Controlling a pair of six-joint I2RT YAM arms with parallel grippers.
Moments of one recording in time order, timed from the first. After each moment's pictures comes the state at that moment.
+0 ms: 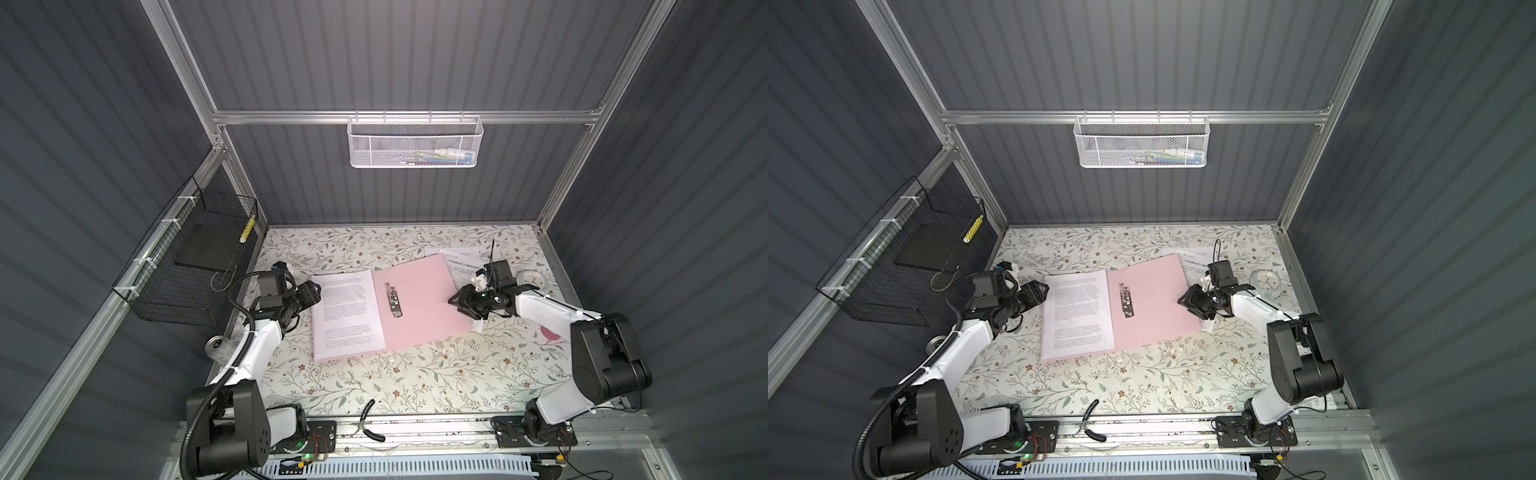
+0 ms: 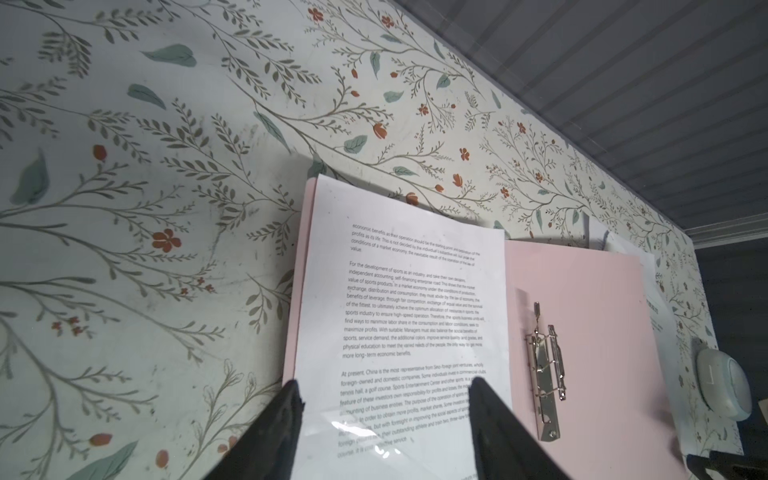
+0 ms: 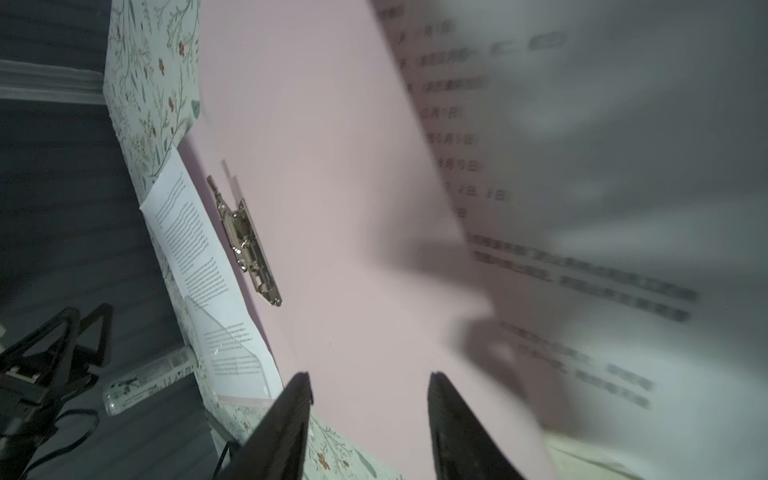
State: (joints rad) left arm 0.09 1.20 0.74 -0.23 0.28 -0.39; right arm 0.21 1.54 0.87 -0.33 -0.46 0.71
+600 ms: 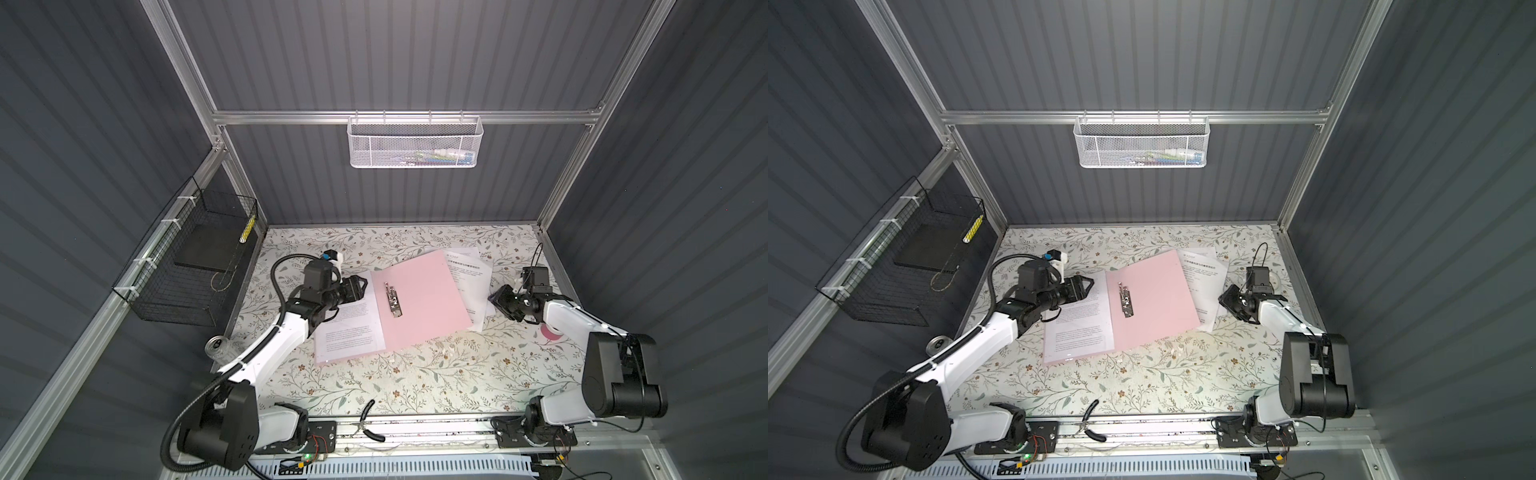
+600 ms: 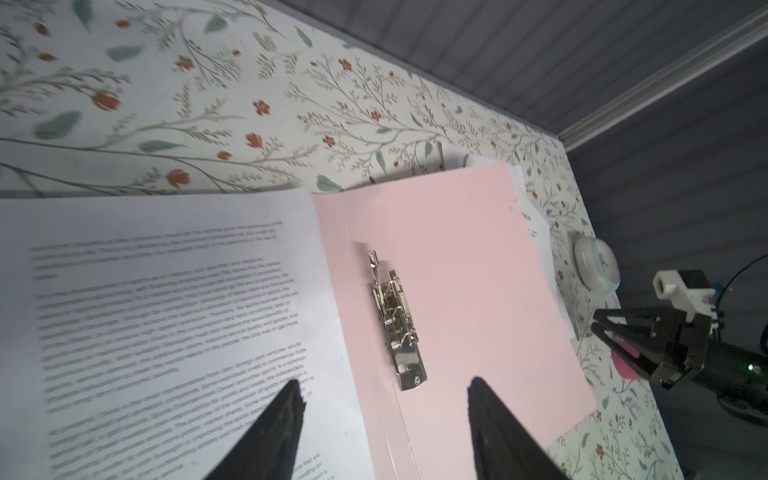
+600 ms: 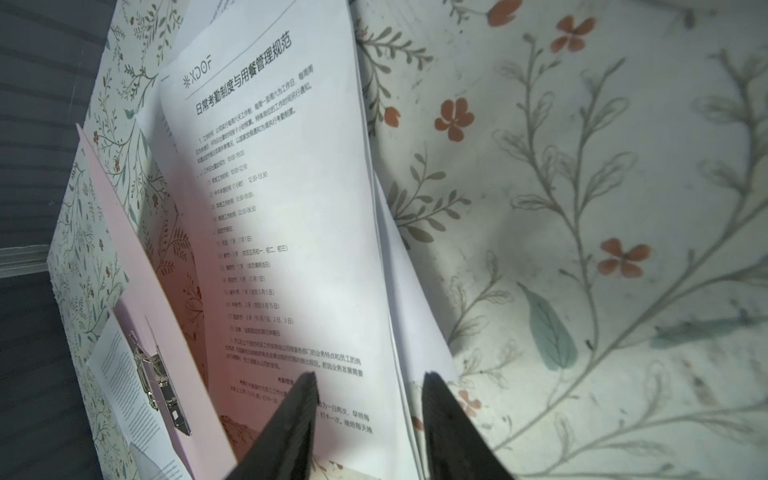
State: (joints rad) left arm -0.37 1.33 0.83 -0.11 0.24 -0.48; right arm -0.05 1.47 0.76 -0.26 -0.31 0.64
